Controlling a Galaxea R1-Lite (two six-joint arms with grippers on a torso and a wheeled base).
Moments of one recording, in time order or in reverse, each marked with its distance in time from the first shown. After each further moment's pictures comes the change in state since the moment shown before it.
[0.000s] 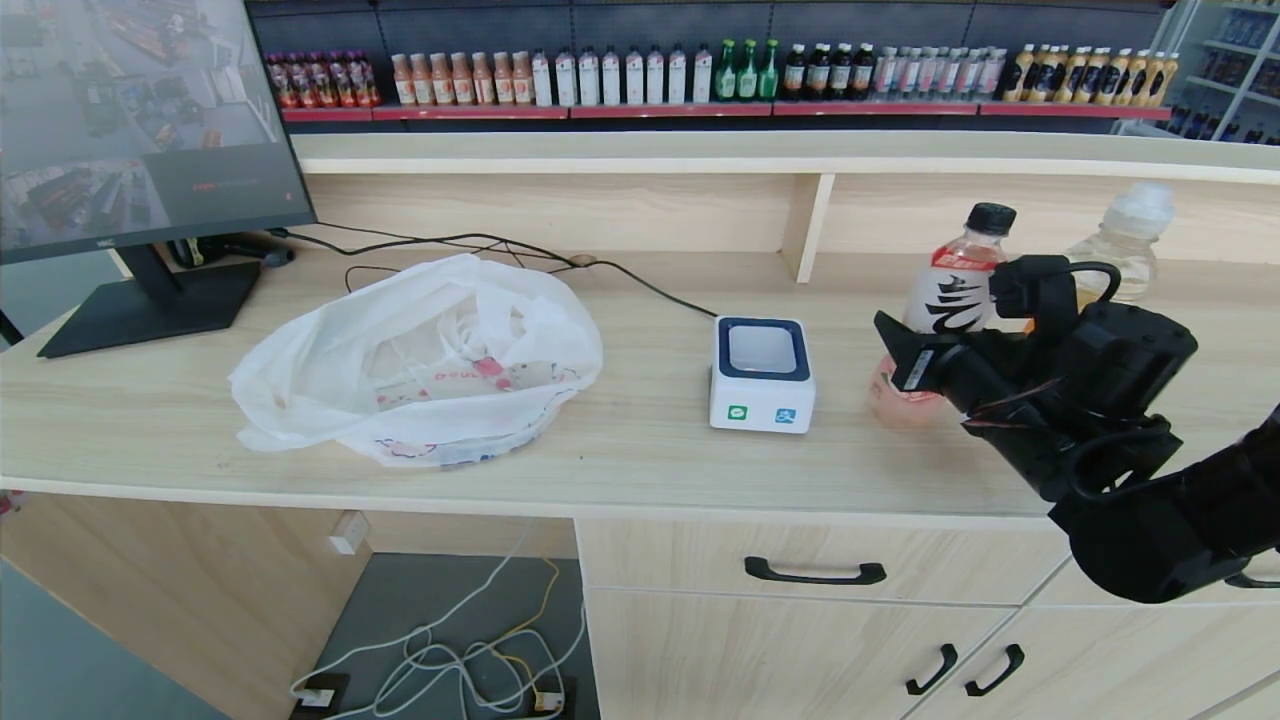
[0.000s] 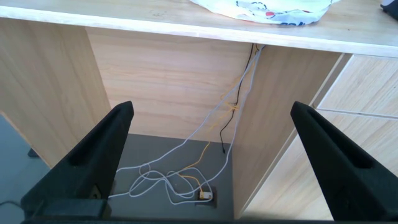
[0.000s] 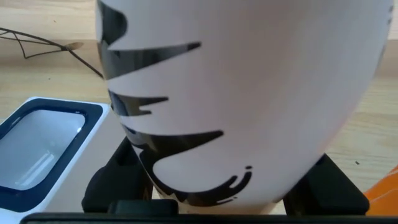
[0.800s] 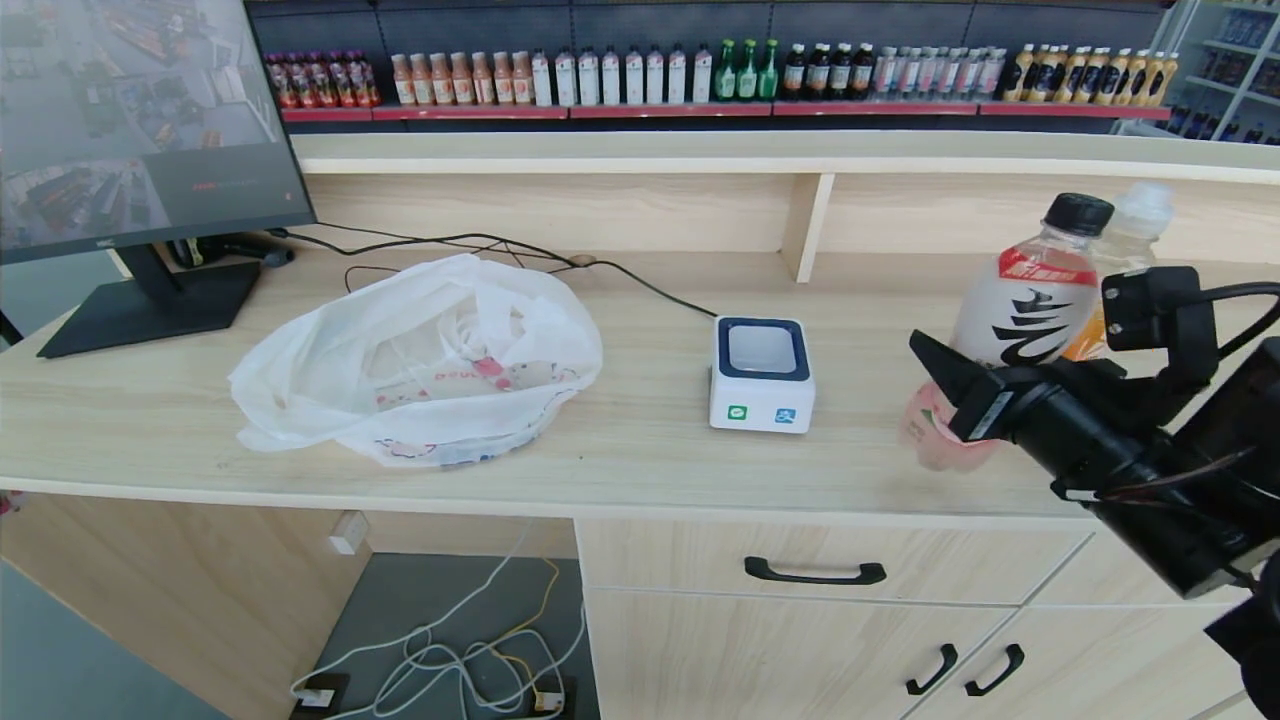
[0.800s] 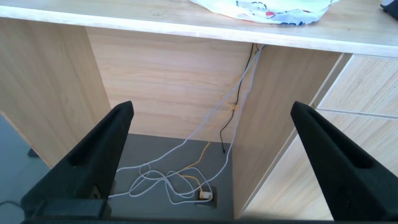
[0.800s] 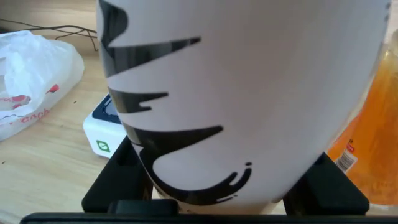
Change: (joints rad) left arm 0.000 0.000 0.000 0.000 0.000 0.000; right arm 0.110 -0.304 0.317 -0.023 0.004 0.002
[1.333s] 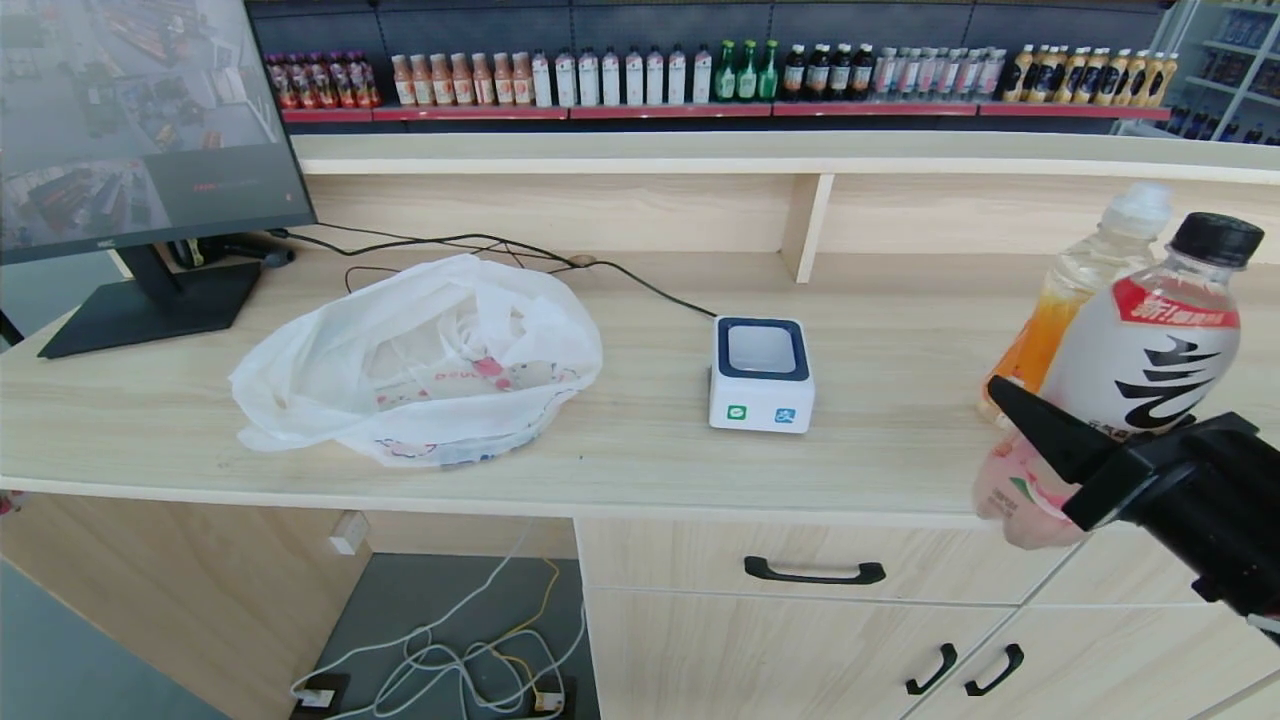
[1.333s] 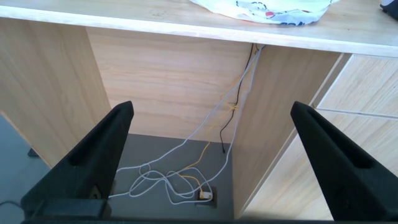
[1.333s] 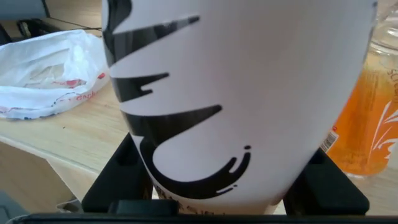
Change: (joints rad) left arm 0.000 0.000 0.000 0.000 0.000 0.000; right arm 0.012 -0.247 0.221 0.000 0.091 -0.007
